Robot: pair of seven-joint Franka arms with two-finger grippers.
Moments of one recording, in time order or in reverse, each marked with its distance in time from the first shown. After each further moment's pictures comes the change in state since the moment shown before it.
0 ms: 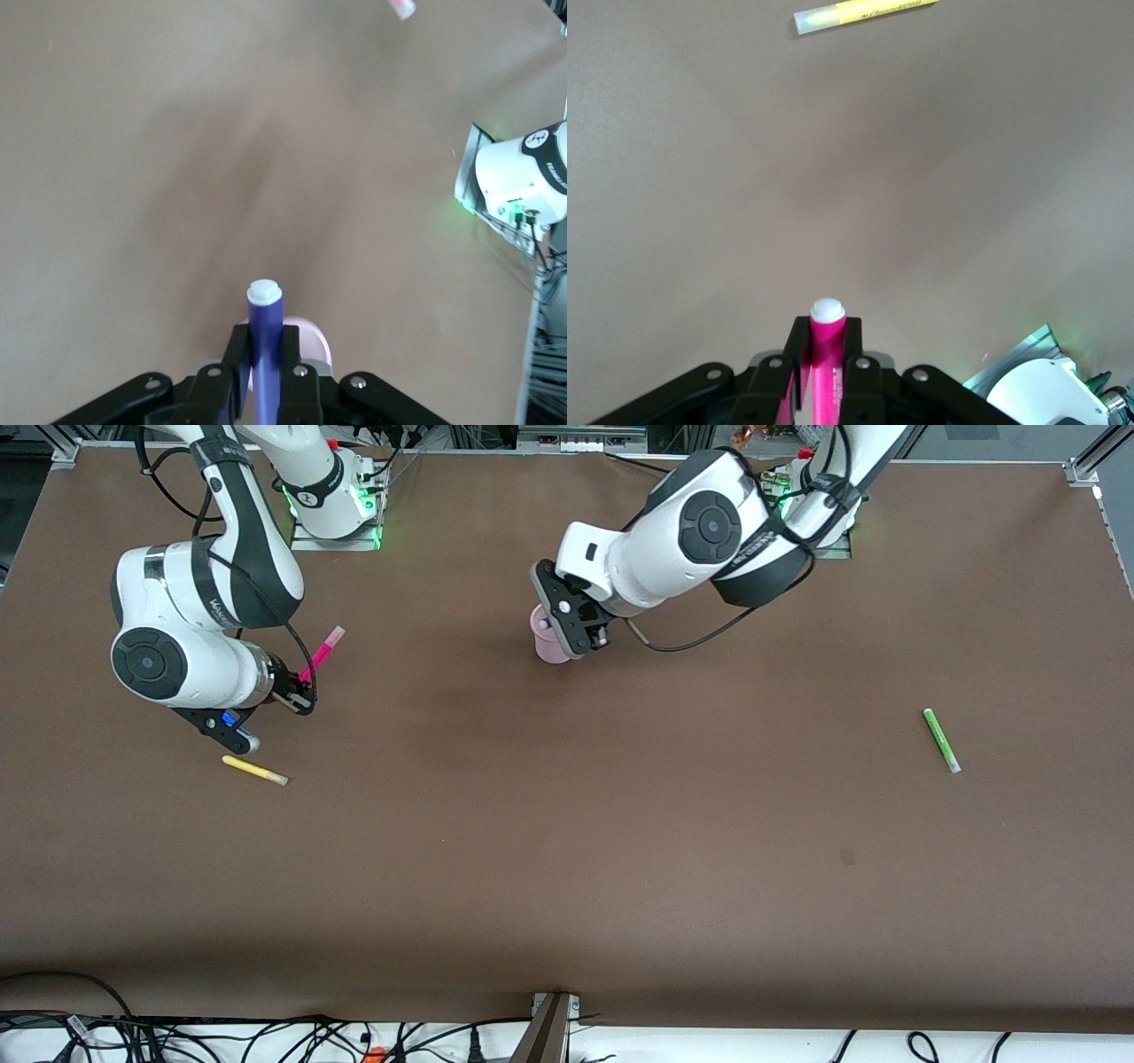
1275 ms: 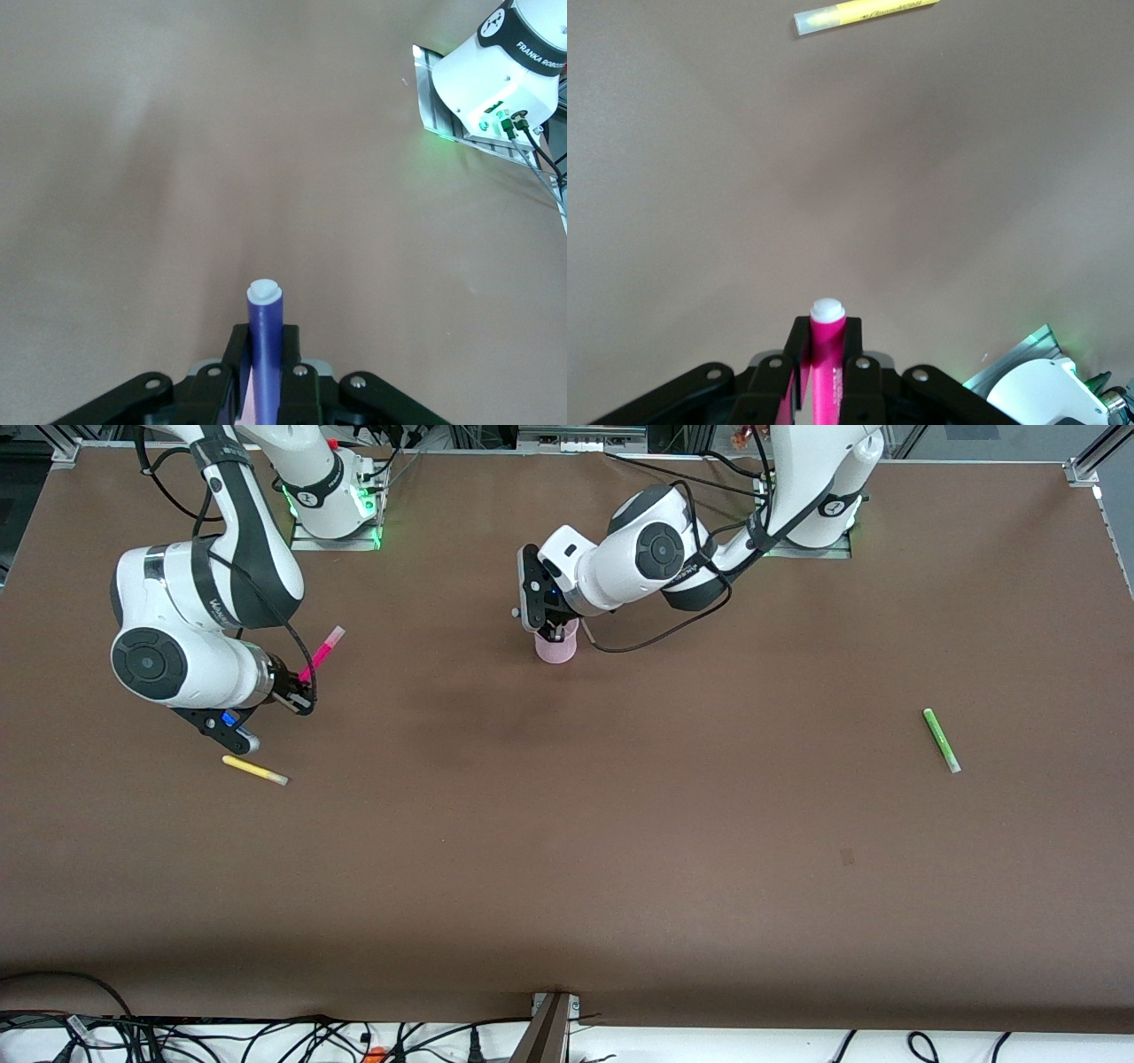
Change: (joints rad) left arm -0.017 0.151 -0.101 -0.207 0.000 0.310 0.318; right arm 0.000 0.000 0.000 0.001 0.000 -0.001 0.000
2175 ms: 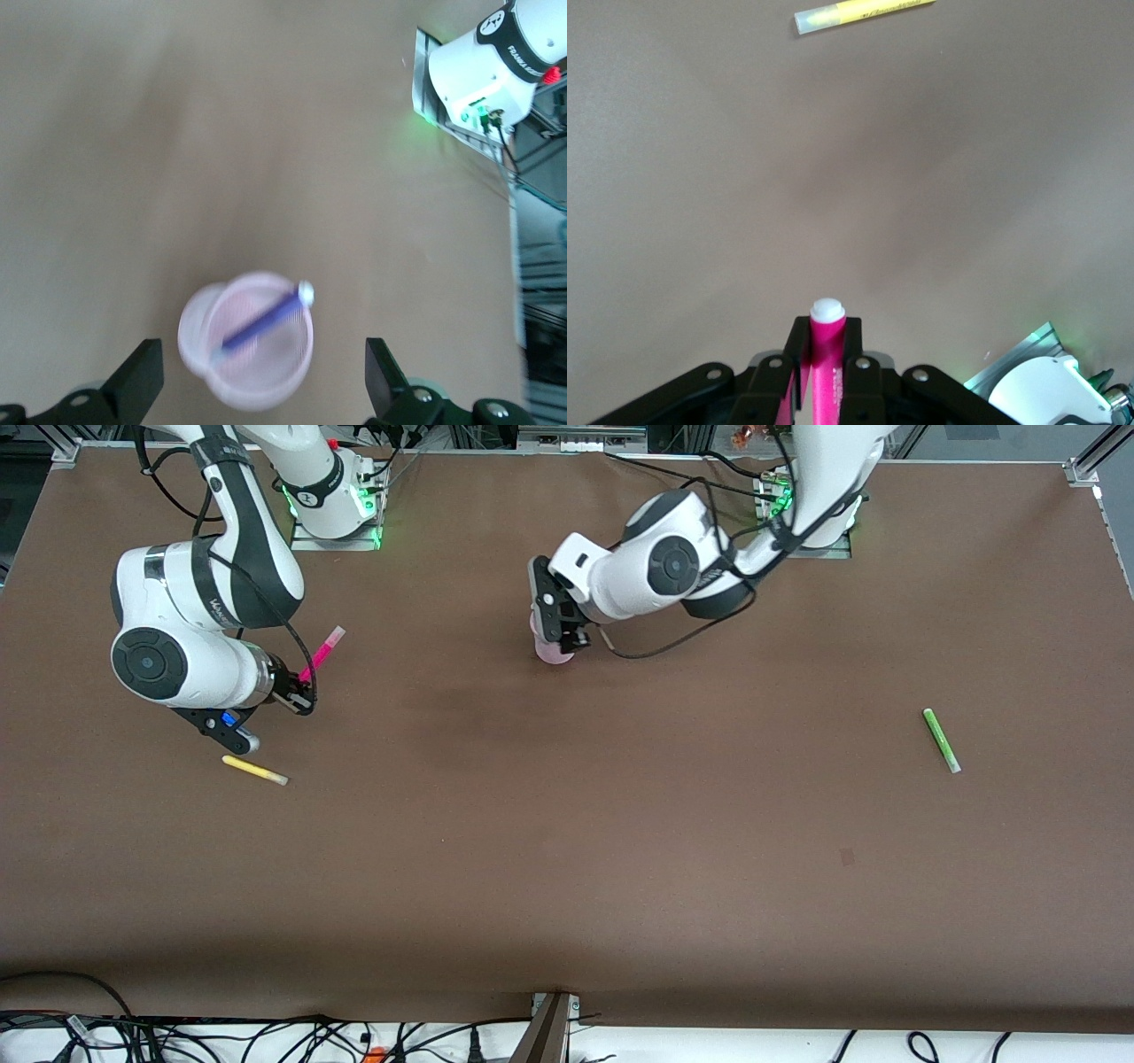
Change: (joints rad) left arm 0.149 -0.063 -0.016 0.102 0.000 -0.408 -0.144; right arm 0.002 0.000 0.010 0.002 0.000 0.000 0.029
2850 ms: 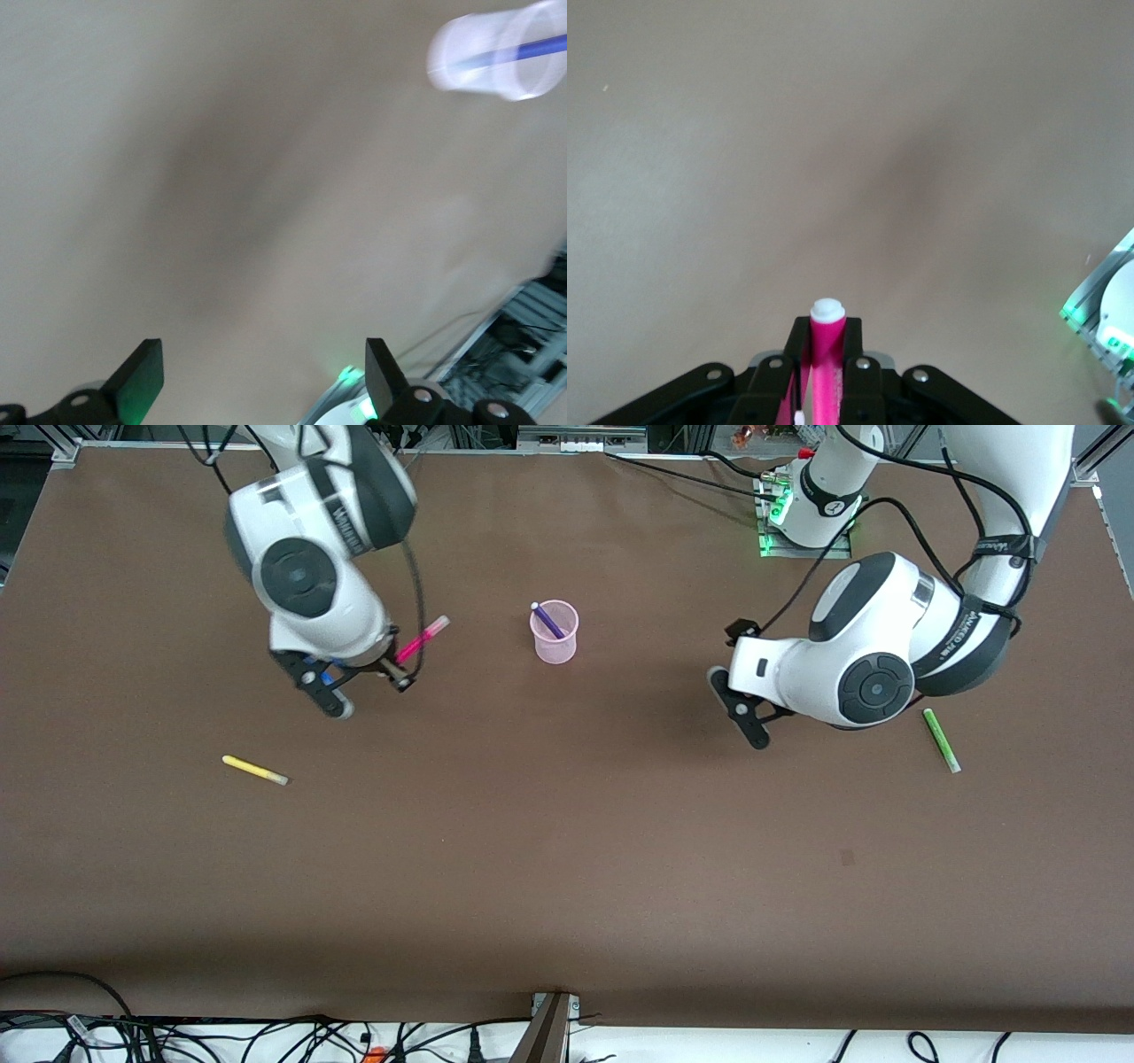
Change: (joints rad) left arm 0.136 -0.044 0.269 0.290 0.386 -0.699 -0.222; right arm 0.220 0.005 0.153 0.169 -0.051 -0.031 0.554
